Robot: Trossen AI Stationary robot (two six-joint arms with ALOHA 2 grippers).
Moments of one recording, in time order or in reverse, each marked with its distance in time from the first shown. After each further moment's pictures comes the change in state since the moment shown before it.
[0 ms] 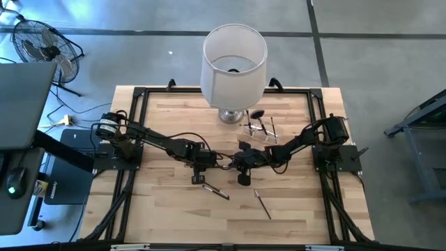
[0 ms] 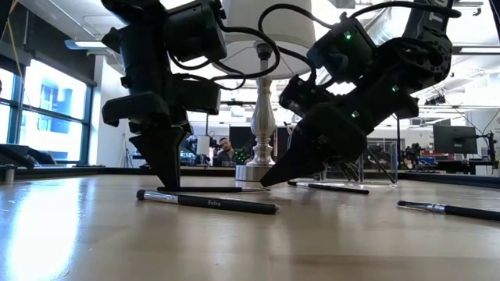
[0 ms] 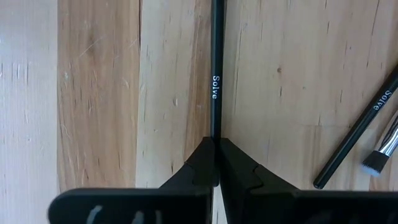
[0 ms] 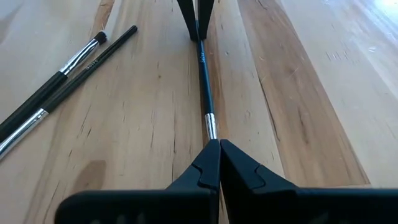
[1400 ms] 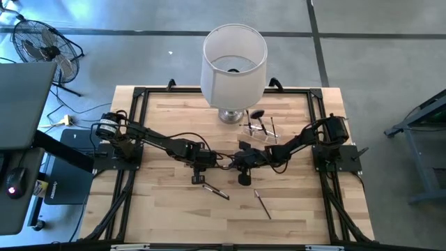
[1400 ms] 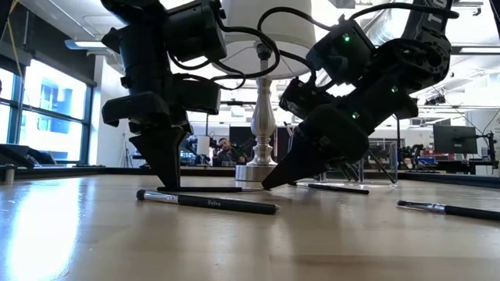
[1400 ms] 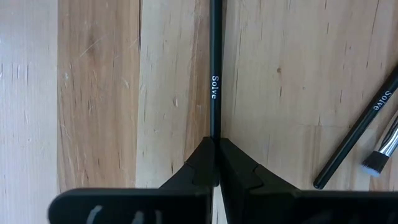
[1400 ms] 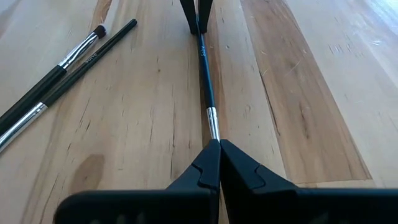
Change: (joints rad) left arm 0.000 0.000 0.000 0.005 0.000 0.000; right arm -0.011 0.000 0.000 -0.017 -0.017 -0.001
